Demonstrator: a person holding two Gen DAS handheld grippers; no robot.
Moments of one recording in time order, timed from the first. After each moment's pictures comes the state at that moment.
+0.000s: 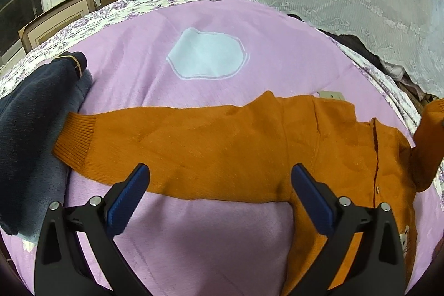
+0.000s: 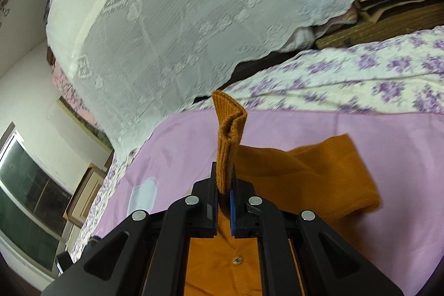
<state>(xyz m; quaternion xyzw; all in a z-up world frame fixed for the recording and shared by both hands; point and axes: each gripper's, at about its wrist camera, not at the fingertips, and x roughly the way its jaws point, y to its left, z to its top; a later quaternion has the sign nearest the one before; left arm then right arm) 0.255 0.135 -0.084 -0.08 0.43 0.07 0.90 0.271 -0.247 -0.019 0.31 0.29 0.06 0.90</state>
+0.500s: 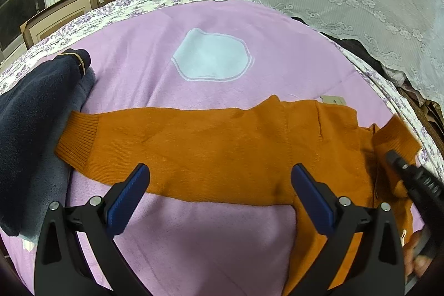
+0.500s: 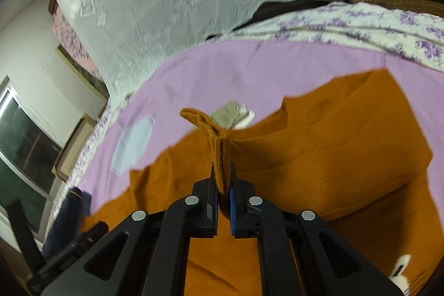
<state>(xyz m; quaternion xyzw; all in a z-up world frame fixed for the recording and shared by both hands) 0.257 0.141 -0.083 -0.09 0.43 0.07 0.90 0.289 -0.157 -0.084 0.23 0.39 0.09 0.89</state>
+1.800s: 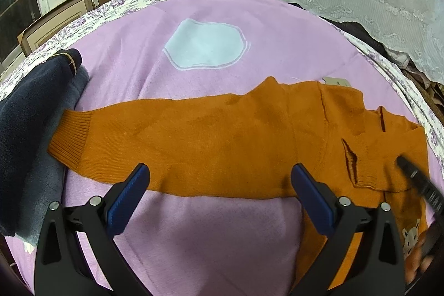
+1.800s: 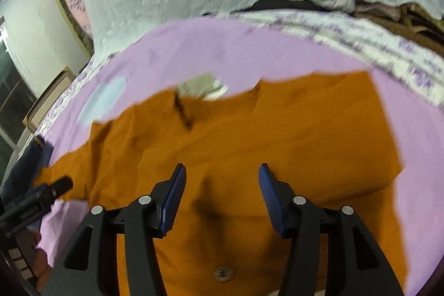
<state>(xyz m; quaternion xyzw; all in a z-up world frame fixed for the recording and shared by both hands) 0.262 0.128 -0.099 -0.05 0.44 0.07 0.89 0.281 -0.187 -0.084 0.12 0.40 0.05 0.91</state>
